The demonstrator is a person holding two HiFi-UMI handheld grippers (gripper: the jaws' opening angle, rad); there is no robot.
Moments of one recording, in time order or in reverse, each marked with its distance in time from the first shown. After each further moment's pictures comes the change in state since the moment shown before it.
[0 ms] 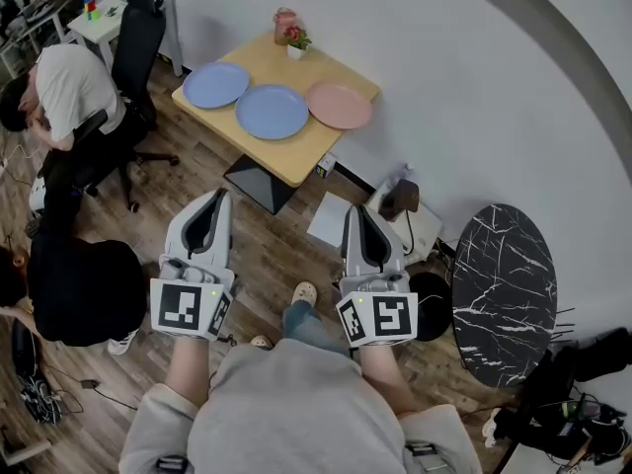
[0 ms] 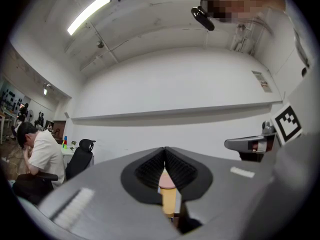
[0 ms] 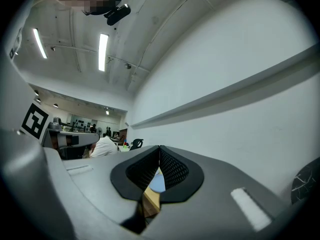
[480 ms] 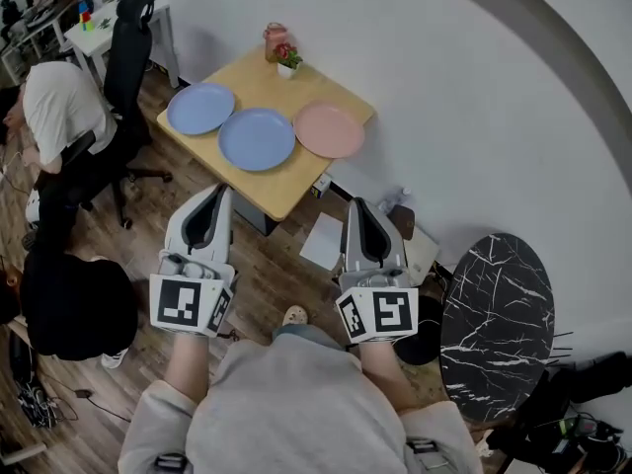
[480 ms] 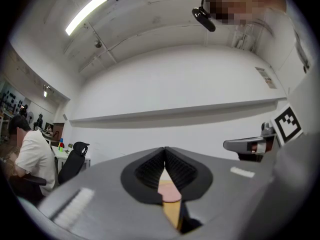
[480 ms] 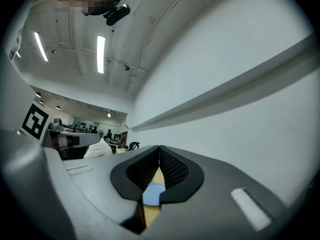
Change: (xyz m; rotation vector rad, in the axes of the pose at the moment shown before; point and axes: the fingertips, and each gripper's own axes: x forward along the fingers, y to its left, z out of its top) left arm 0.116 -0.008 0.001 0.014 -0.029 0.019; right arm 0.089 -0.080 0.004 0.005 -0.033 0.036
